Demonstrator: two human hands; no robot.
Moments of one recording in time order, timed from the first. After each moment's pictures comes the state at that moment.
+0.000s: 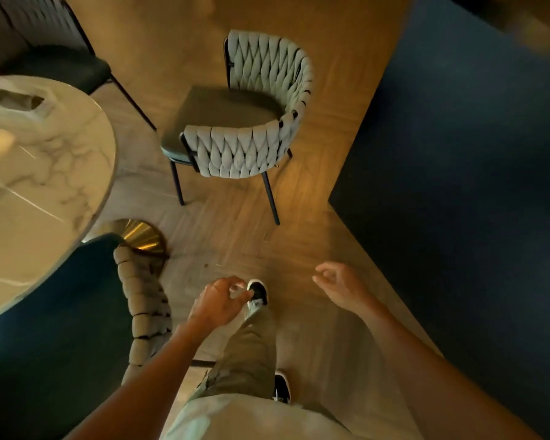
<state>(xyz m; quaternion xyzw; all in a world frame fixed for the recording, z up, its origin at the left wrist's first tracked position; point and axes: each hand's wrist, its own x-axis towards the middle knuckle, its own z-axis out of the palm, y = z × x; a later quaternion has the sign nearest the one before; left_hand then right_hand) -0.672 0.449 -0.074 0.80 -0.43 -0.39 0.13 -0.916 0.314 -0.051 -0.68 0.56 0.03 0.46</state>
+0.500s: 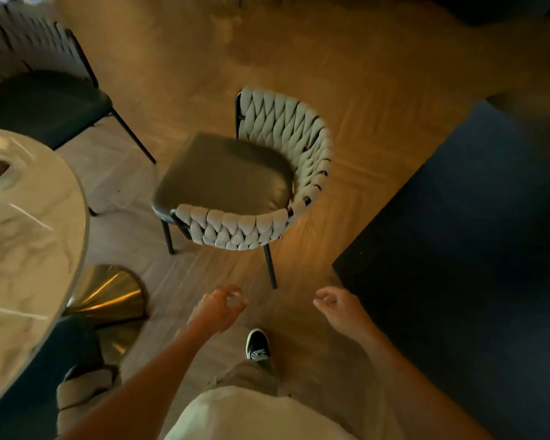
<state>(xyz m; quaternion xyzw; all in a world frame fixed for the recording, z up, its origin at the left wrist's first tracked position) -0.554 0.190 -0.100 0.82 -0.40 -0.39 0.13 -0.801 0.064 -0.056 -0.67 0.56 0.05 0.48</state>
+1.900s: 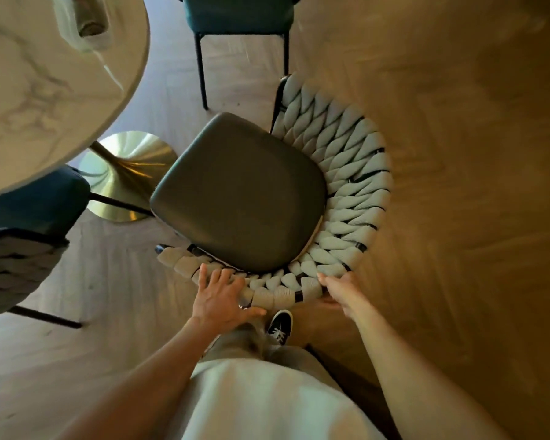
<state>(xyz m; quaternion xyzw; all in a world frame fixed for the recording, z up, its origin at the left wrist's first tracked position) -0.576 -0.087 -0.115 0.94 -0.15 -0.30 0.02 -0.577 -0.345 -0.098 -0.63 0.48 0.32 0.51</state>
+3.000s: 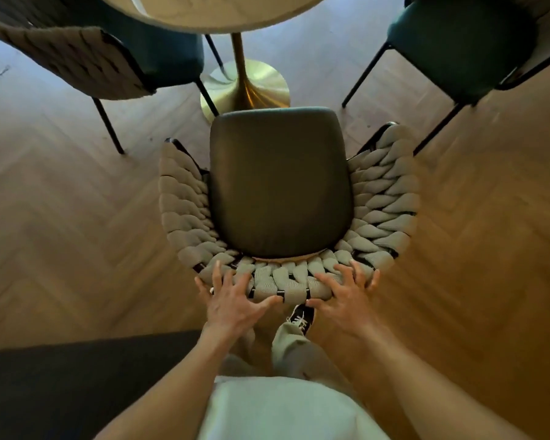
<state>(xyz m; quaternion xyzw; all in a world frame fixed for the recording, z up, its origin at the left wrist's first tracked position) -0.574 -0.392 -0.121 0.85 0.44 -0.21 0.21 -0.387 -0.557 -0.127 -0.86 -0.41 0.29 -0.03</state>
